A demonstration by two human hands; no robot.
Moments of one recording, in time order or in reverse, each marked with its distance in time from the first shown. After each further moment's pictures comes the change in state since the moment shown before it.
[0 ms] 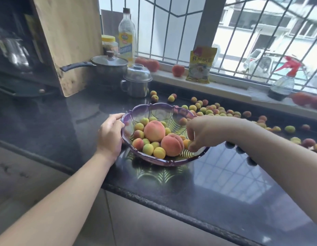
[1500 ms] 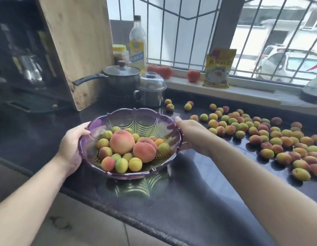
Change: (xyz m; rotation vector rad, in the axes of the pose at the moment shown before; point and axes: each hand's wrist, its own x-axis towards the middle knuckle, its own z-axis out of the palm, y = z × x) left_hand 0.074 0.007 -0.114 -0.181 -0.158 -0.107; right_hand 0.133 -0.053 0.021 1.464 0.209 0.135
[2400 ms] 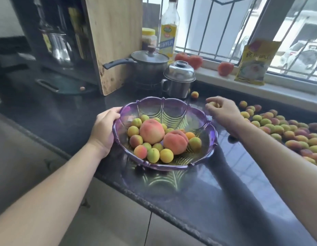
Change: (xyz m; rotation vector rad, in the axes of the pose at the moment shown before) left_hand 0.021 -0.020 -0.013 0.020 0.115 0.112; right_hand 0.077 -0.002 -0.016 -0.377 0.298 -0.388
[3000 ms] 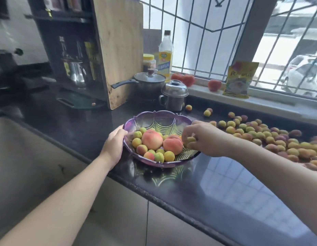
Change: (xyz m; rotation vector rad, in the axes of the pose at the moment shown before) left_hand -0.052 0.016 0.010 0.222 -0.057 -0.055; right_hand -0.119 -0.081 -0.046 -0.564 -0.493 -0.453
